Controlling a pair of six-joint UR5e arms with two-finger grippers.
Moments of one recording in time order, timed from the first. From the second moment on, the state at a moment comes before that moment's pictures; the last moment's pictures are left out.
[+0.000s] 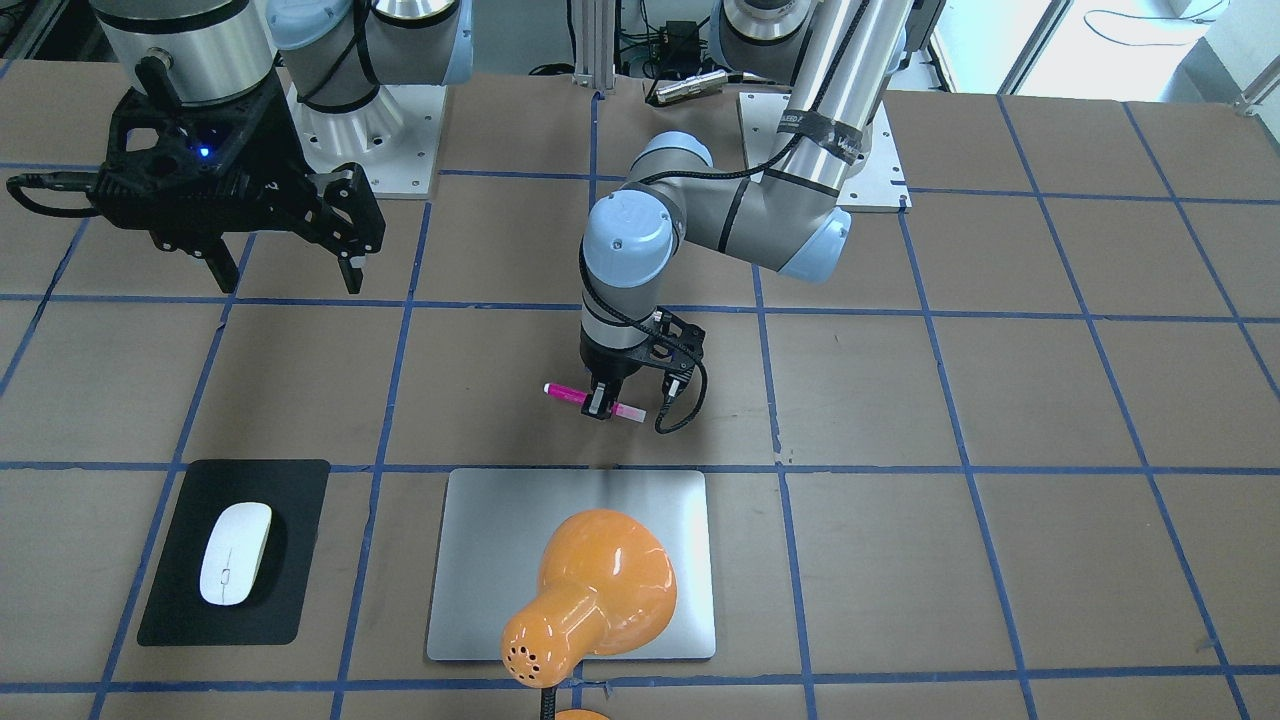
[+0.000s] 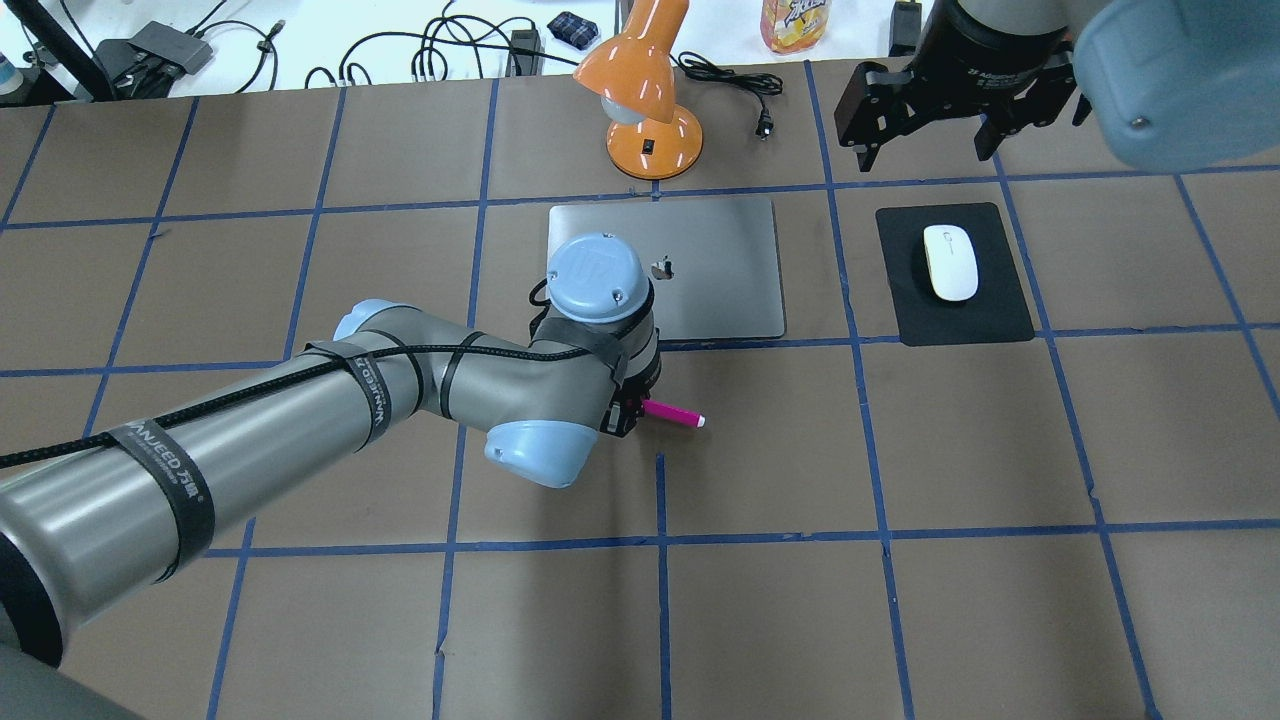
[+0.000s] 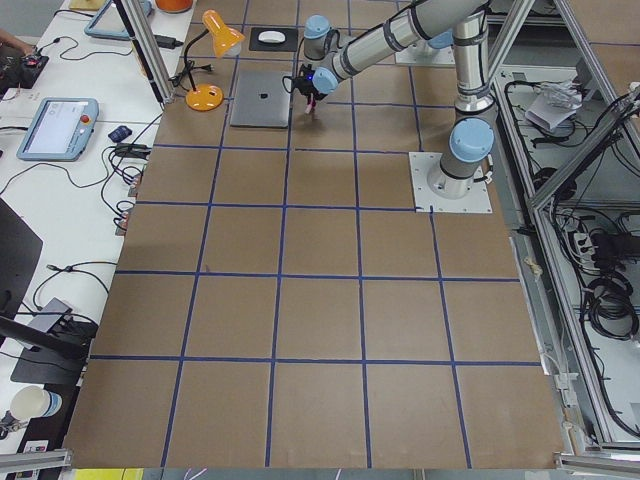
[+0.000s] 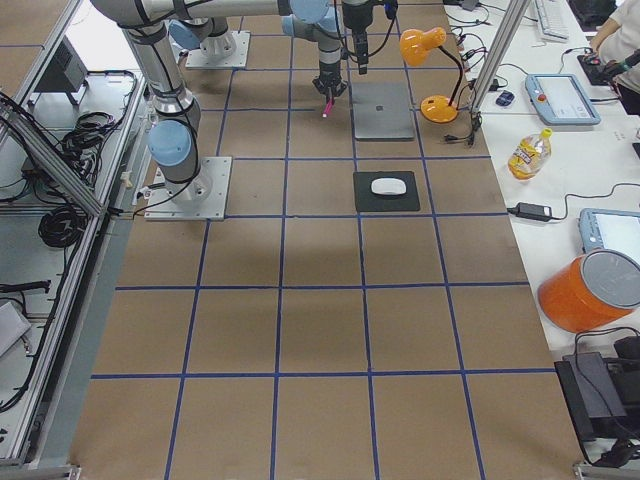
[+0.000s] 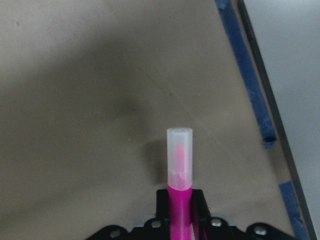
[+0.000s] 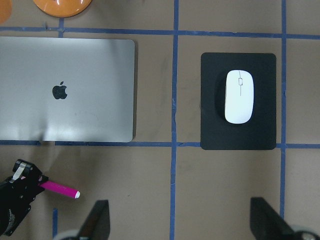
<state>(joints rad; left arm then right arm) -1.97 -2.00 -1.92 -0.73 1.55 -1.65 1.62 -1.54 1.51 -1.72 -1.60 0.02</state>
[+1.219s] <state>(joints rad) -1.76 -1.88 -1.84 -0.92 1.57 -0.81 1.60 -1.54 1.51 -1.68 -1.56 0.04</state>
